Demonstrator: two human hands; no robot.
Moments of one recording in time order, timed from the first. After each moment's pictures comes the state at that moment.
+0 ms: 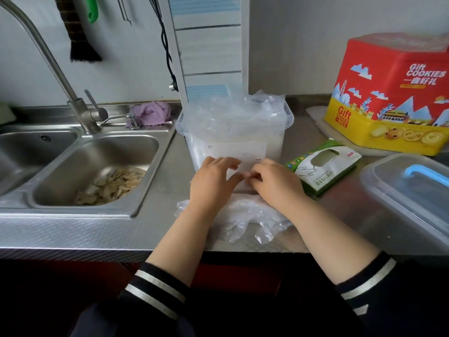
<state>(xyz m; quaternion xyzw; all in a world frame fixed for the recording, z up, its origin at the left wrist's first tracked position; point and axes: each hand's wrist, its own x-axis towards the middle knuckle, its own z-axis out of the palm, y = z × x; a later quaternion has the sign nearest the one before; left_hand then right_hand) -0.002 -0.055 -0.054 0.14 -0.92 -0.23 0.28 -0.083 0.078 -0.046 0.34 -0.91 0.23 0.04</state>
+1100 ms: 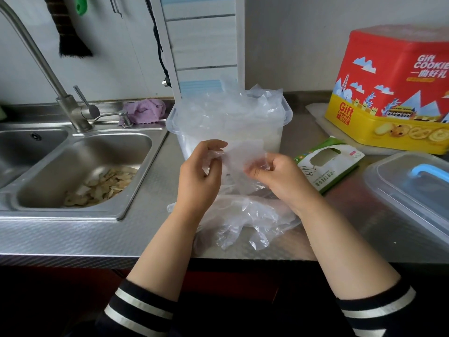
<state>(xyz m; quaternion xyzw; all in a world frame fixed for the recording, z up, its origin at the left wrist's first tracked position) 0.008 -0.045 -0.040 0.09 -0.78 -0.46 0.41 -0.086 0.091 -0.040 0.28 -0.73 0.61 -0.15</state>
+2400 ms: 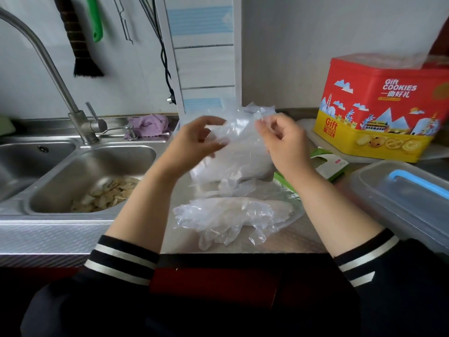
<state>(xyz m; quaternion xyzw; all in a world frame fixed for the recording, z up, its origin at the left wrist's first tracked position) 0.005 -0.087 0.036 0.02 -0.84 -0.49 0.24 -0.098 0.086 0.012 0.36 -0.69 0.59 0.20</state>
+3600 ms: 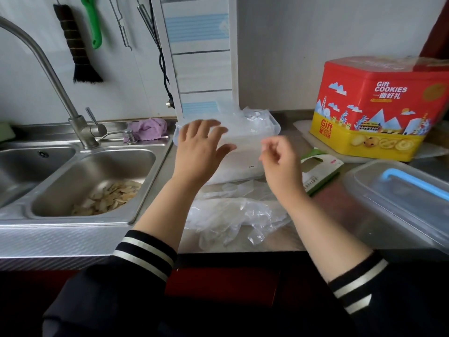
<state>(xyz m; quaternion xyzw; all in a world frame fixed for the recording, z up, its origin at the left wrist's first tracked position) -0.023 -0.087 0.002 0.04 -0.90 0.03 0.43 -0.082 0.090 -0.024 0.27 -0.73 0.60 0.18</state>
